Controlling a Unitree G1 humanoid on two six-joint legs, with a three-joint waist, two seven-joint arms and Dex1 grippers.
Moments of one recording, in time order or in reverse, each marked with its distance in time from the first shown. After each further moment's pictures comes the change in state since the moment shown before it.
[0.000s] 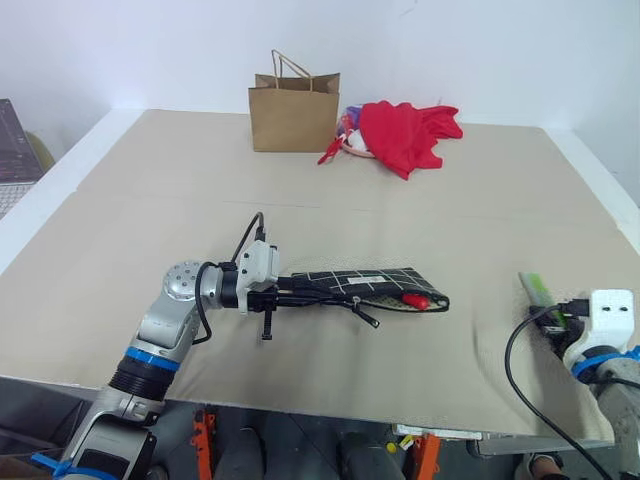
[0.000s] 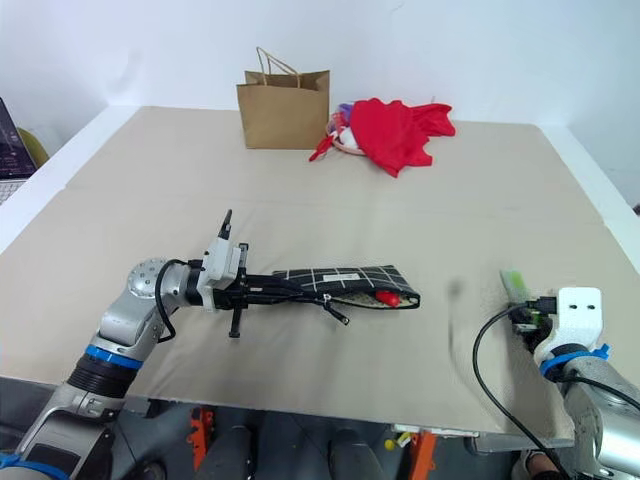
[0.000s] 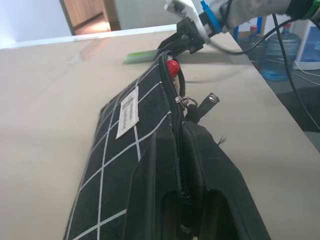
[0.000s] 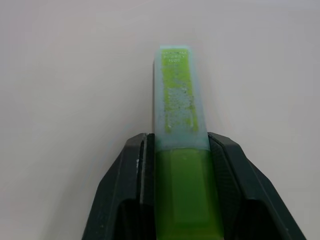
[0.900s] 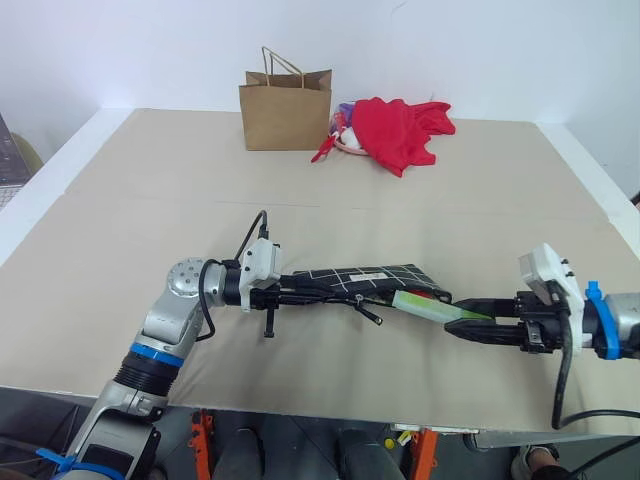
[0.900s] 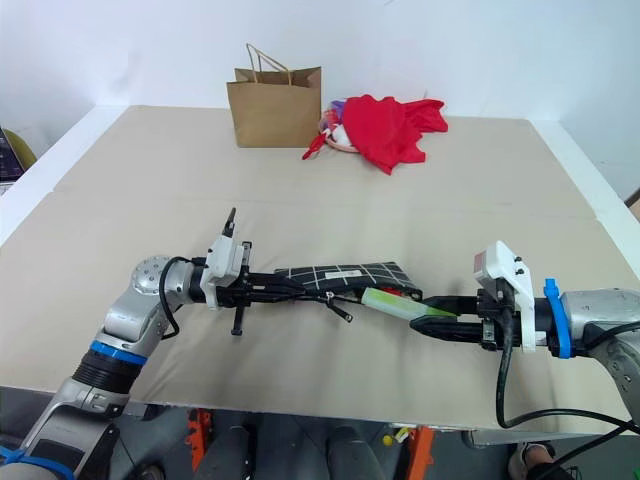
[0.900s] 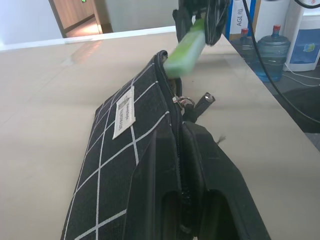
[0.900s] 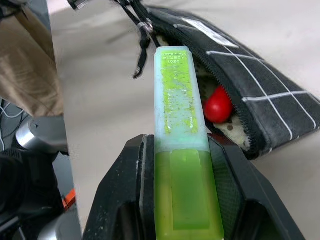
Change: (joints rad) left arm -0.015 -0.012 -0.003 0.017 0.002 -0.004 -0.013; right arm -0.140 -0.462 0.241 -0.152 0.242 0.127 0.666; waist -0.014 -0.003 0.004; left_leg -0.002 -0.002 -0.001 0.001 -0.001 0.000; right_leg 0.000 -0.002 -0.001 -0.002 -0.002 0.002
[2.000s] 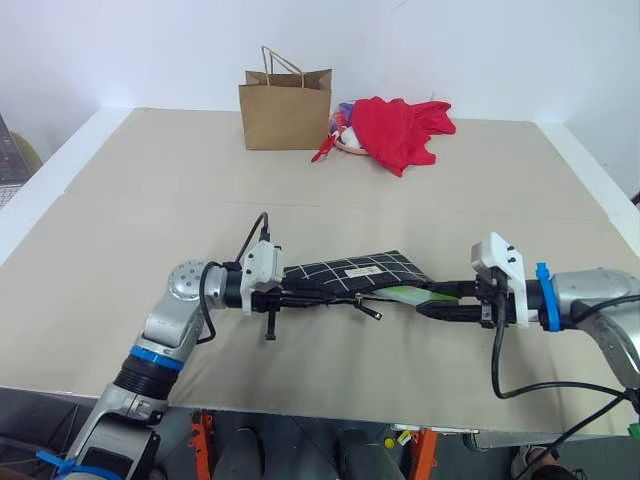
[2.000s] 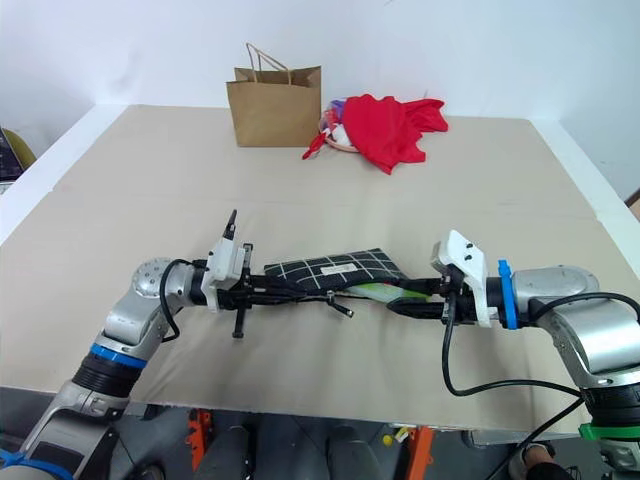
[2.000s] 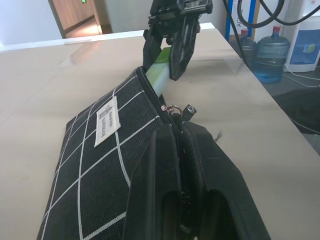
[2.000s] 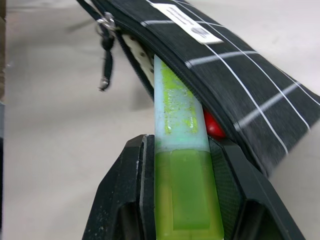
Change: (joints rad) left arm 0.020 -0.001 -0.006 -0.033 -0.001 0.008 0.008; right arm -0.234 0.080 0.229 0.140 -0.195 -0.074 -0.024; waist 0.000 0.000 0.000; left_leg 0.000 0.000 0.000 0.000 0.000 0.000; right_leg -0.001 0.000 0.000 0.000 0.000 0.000
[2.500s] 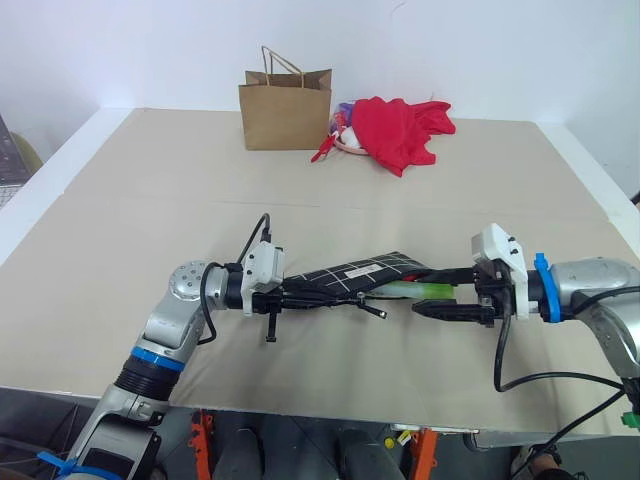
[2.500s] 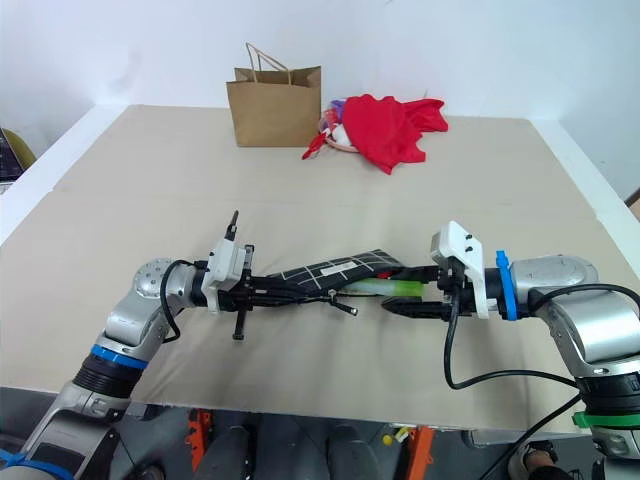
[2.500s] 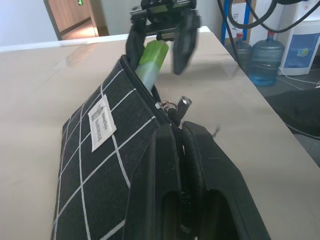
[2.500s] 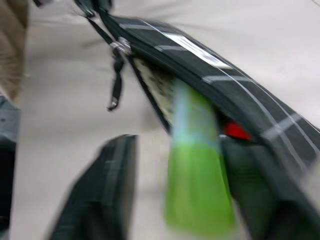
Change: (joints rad) left arm -0.002 -0.012 0.000 -0.001 -0.008 0.012 -0.013; right arm -0.077 0.030 0.019 -0.031 0.020 0.009 0.053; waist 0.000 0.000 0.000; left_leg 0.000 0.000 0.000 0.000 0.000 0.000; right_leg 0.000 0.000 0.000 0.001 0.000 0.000
